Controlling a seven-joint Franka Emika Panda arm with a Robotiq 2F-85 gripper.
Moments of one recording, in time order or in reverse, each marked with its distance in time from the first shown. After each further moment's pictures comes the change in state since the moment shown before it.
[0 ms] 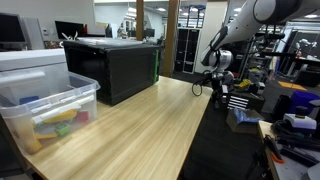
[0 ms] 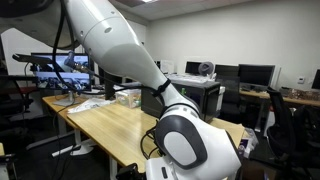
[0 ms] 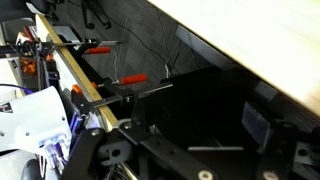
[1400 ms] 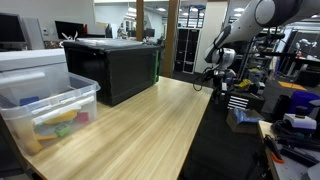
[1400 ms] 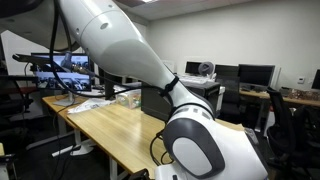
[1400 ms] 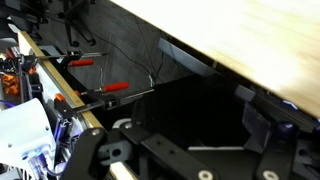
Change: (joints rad) arm -0.065 0.022 0.001 0.080 0.044 0.022 0.018
